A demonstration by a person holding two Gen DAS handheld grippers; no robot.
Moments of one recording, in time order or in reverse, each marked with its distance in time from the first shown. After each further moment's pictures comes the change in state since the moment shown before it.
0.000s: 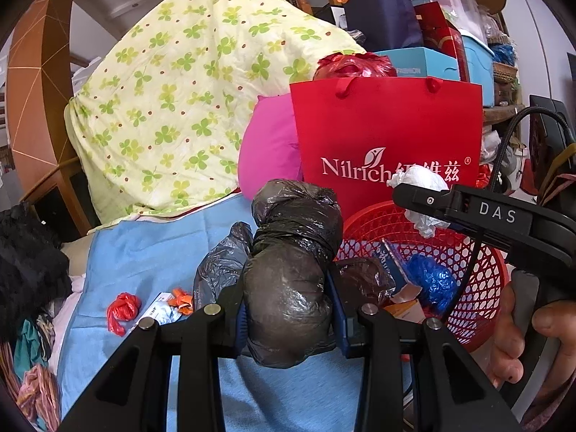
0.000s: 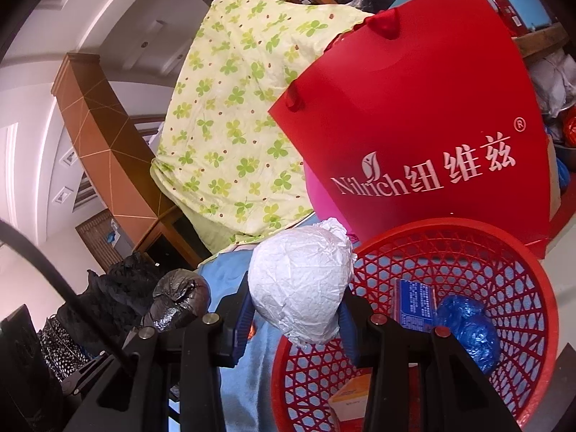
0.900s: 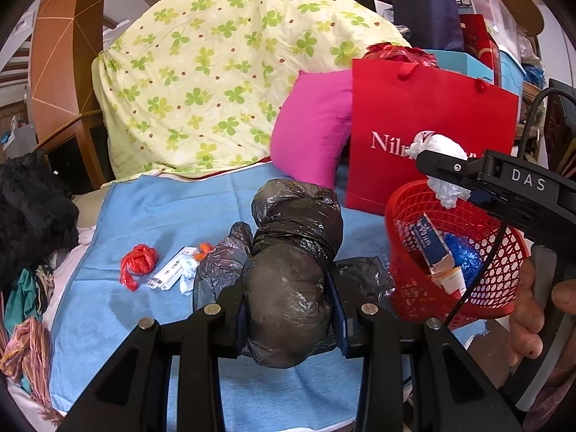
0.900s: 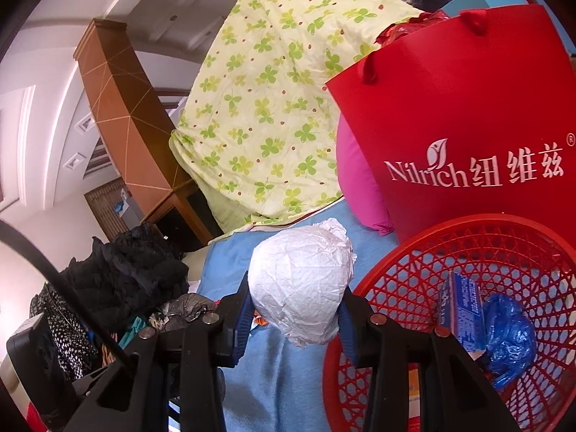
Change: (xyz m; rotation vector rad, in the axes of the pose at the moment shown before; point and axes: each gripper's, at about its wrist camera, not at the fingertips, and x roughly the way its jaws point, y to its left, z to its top) left arm -0.002 0.060 -0.043 -0.137 0.068 0.030; right arm 0.026 0.051 -0.019 -0.116 0.051 0.040
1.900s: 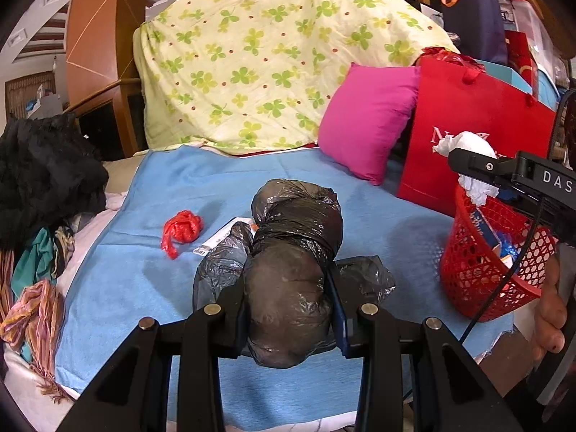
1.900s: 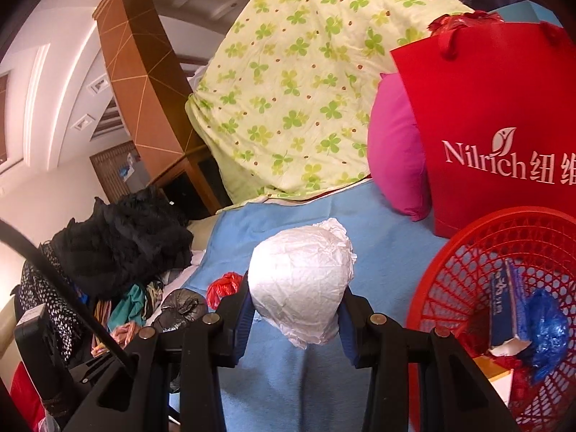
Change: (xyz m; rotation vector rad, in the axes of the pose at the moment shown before) left arm 0.006 0.077 -0.031 -0.115 0.034 0.085; right arm 0.043 0.059 -0.026 -0.114 0.085 0.004
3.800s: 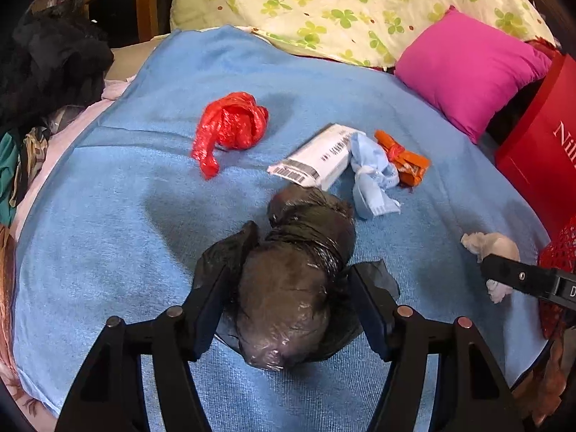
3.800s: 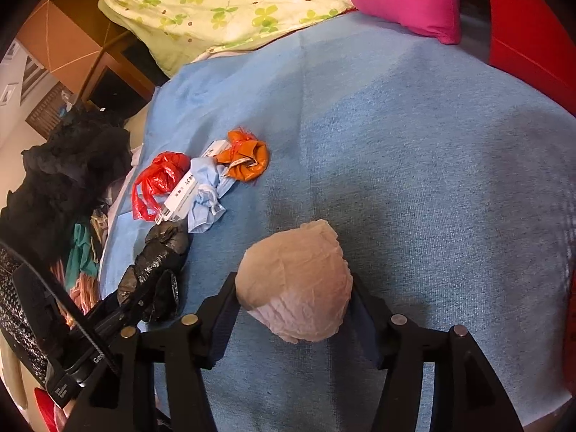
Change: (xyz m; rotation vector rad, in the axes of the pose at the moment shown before) left arm 0.174 0.140 -0.034 -0.212 0.347 -0.013; right arm 0.204 0.003 -0.087 0.149 0.573 -0.143
